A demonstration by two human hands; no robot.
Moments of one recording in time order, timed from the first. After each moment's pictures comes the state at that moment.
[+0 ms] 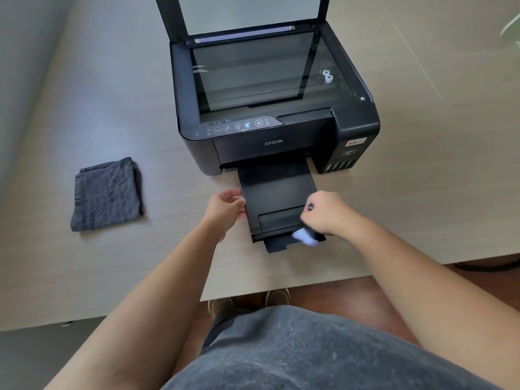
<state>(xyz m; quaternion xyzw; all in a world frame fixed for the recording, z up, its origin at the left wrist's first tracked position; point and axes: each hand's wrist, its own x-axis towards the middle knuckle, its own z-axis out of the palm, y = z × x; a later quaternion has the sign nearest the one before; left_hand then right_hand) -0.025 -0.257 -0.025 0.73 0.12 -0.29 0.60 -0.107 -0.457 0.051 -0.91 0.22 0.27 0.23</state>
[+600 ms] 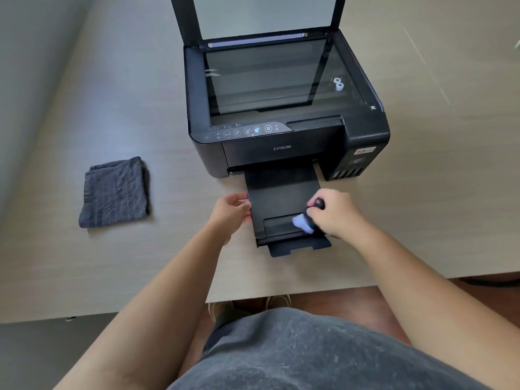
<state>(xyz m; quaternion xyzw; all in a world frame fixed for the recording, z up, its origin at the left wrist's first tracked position) -0.025 -0.257 -0.024 0.72 0.12 -0.30 0.61 -0.108 -0.465 0.046 -0.90 0.24 0.15 0.32</state>
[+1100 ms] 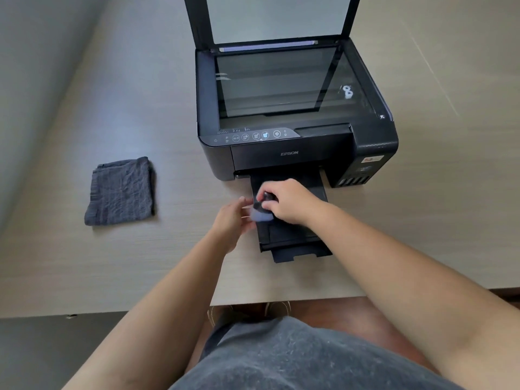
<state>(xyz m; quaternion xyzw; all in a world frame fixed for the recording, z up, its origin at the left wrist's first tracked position) -0.030 -0.256 -0.020 0.62 0.21 -0.32 0.69 -0.043 -0.413 0.043 -0.93 -0.02 0.17 0.32</state>
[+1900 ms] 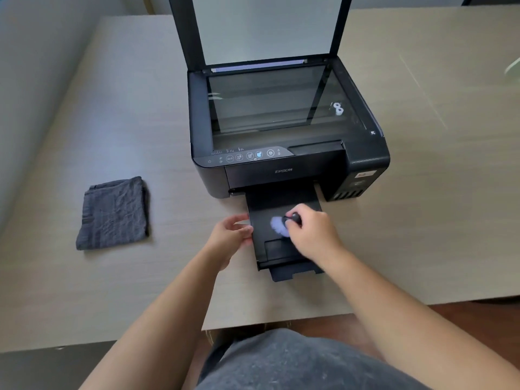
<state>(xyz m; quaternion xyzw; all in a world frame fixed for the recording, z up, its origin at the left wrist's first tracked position) -0.024 -0.250 -0.024 0.66 0.14 -0.33 0.66 -0.091 -0.431 0.030 -0.93 0.18 0.02 0.33</state>
